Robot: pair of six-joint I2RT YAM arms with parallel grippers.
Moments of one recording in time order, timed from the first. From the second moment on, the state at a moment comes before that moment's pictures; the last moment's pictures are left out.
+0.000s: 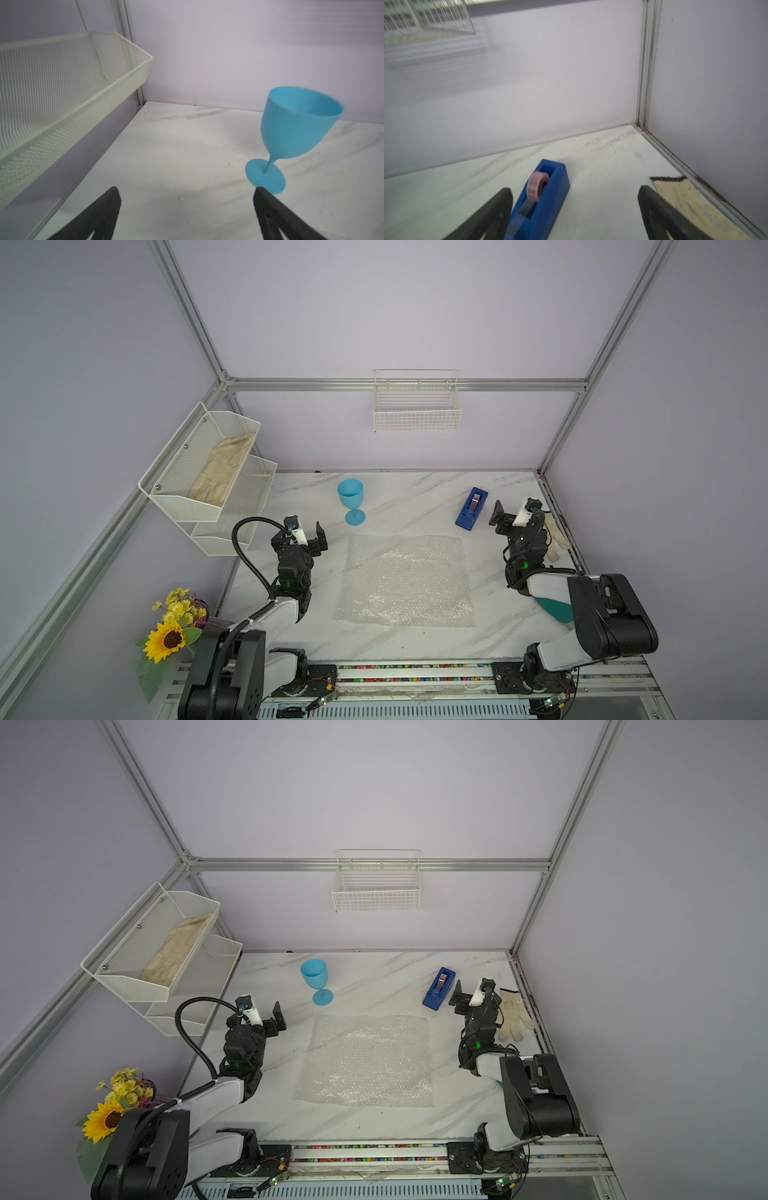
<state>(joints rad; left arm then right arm) -0.08 1.13 0.34 0.71 -0.28 -0.05 0.05 1.42 0.48 1.01 0.20 0.16</state>
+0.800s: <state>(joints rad) -0.14 1.80 0.82 0.78 0.16 -0.01 0.11 1.18 0.70 0.62 -0.52 0.33</state>
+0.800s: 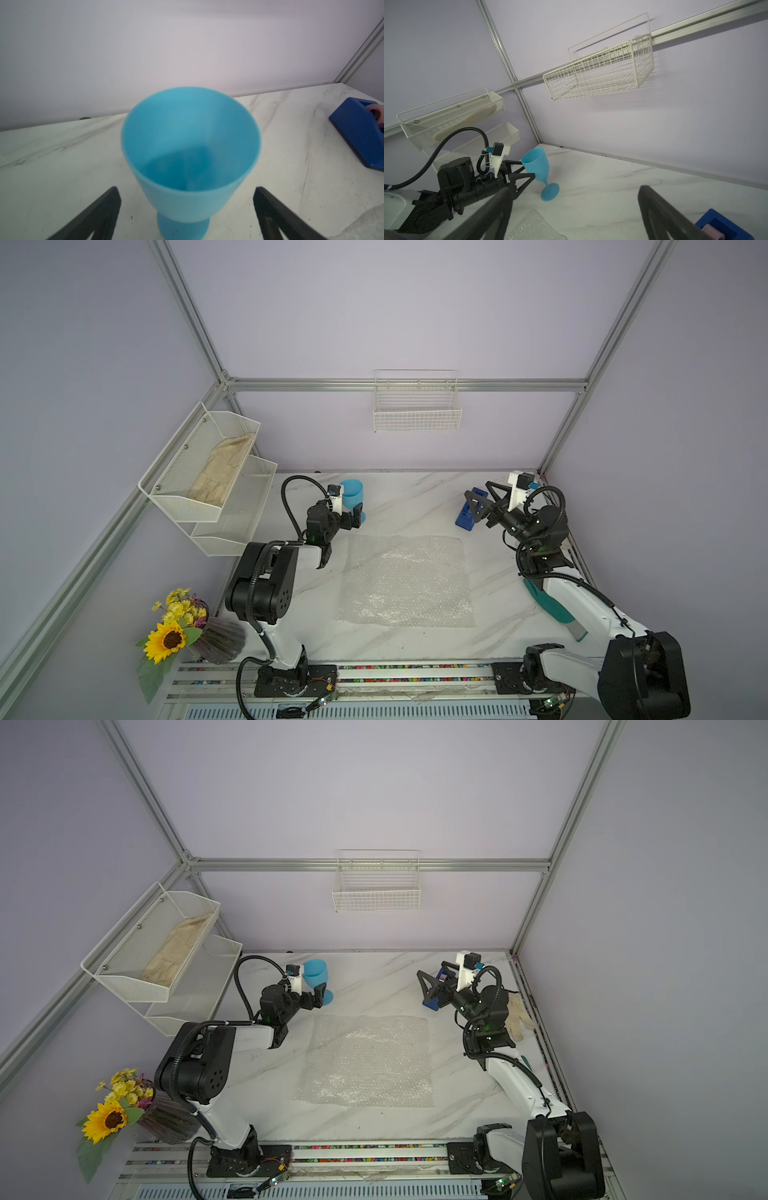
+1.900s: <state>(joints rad) -0.21 1.56 1.52 -0.53 0.32 -0.23 0.18 1.18 0.85 0.44 -0.57 0.39</state>
